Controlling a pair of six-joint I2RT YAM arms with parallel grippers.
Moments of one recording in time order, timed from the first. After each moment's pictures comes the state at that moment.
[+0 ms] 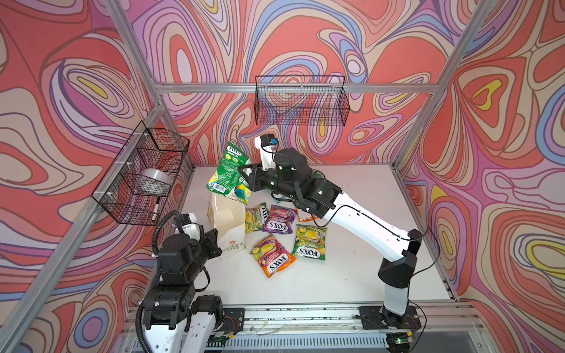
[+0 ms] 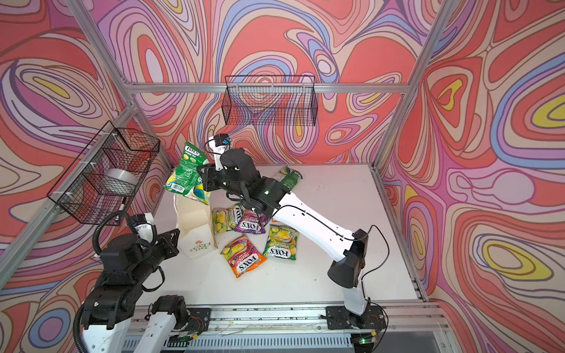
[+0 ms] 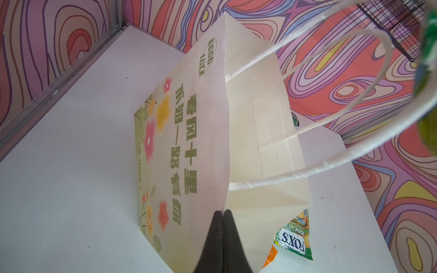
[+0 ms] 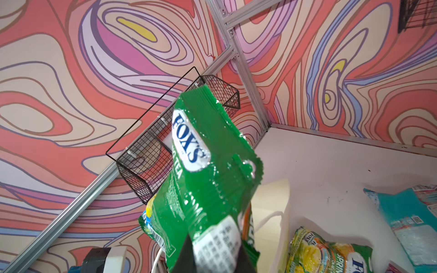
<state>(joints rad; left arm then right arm) 0.00 0.44 0.86 -0.87 0.12 -0.48 0.99 1.95 2.20 -0.39 0.02 0.53</state>
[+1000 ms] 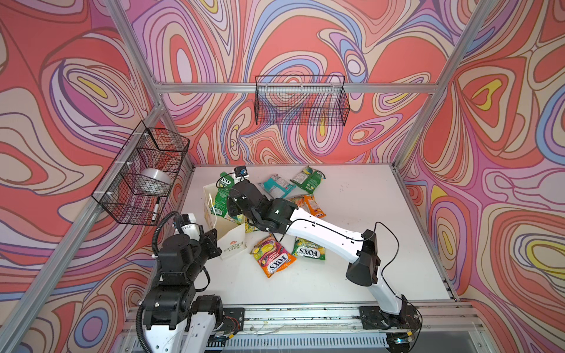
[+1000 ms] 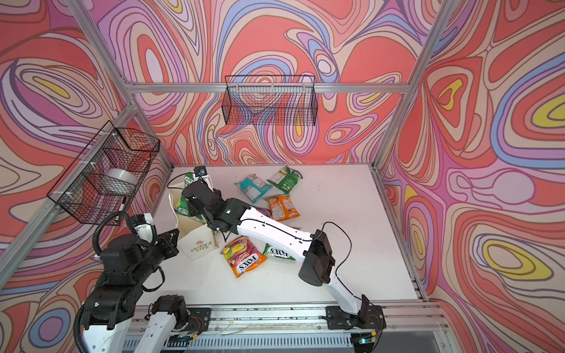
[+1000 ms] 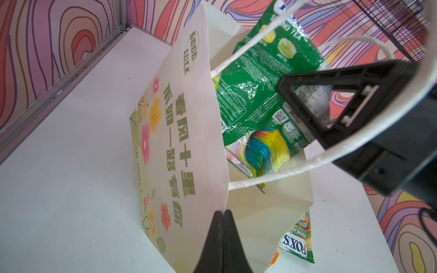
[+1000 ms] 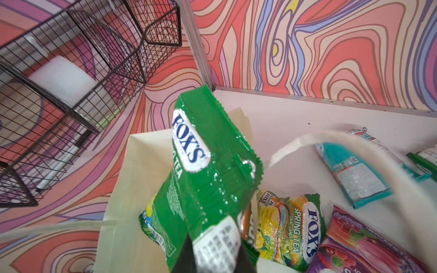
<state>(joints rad) 0.00 0.44 0.85 -0.86 0.11 -0.48 1.12 2.23 2.35 -0.58 0.42 0.49</state>
